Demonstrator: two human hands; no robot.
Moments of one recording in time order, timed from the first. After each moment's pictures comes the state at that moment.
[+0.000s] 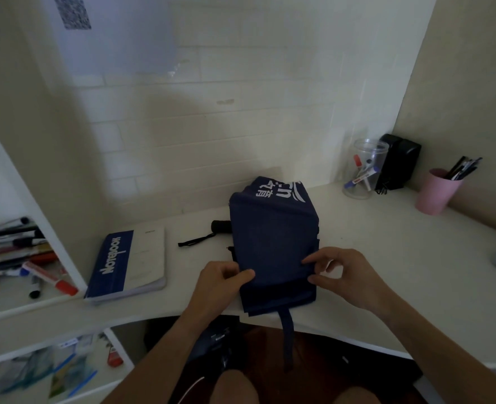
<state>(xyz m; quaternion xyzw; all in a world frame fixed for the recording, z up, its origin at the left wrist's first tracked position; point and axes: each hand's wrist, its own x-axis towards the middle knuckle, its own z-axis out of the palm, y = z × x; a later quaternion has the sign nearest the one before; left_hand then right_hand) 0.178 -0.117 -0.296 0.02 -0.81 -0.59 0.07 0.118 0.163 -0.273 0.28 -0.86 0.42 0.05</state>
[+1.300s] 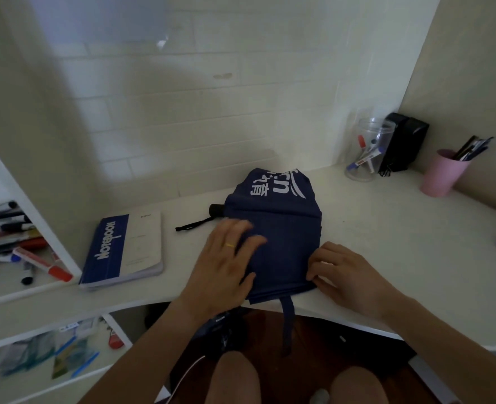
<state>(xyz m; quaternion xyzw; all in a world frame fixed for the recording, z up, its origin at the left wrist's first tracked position) 0.180 -0.118 -0.294 -0.22 -0.94 -0.06 0.27 0.128 0.169 -0.296 0.47 -0.85 0.12 0.18</state>
